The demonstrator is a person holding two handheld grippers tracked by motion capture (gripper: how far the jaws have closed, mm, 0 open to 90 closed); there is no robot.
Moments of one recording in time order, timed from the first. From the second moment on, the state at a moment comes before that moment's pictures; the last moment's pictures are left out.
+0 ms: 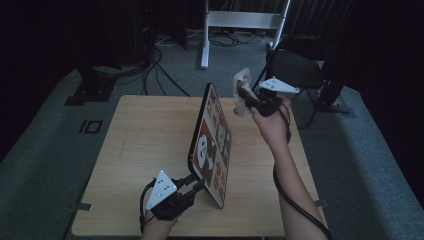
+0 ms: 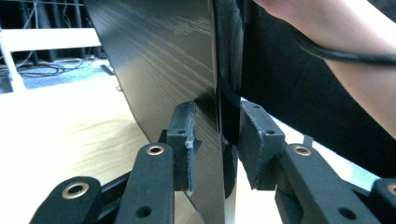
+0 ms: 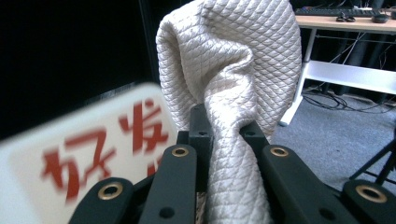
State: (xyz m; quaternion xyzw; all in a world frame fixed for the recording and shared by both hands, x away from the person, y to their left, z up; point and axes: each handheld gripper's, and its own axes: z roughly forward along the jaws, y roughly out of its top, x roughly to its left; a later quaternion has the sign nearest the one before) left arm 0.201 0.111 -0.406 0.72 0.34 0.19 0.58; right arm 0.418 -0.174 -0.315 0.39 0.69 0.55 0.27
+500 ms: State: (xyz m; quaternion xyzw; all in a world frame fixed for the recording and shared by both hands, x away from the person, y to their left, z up) left arm 0.202 0.103 -0.426 0.69 0.39 0.19 0.58; right arm 0.370 -0.214 -0.352 0.40 0.68 0.54 0.28
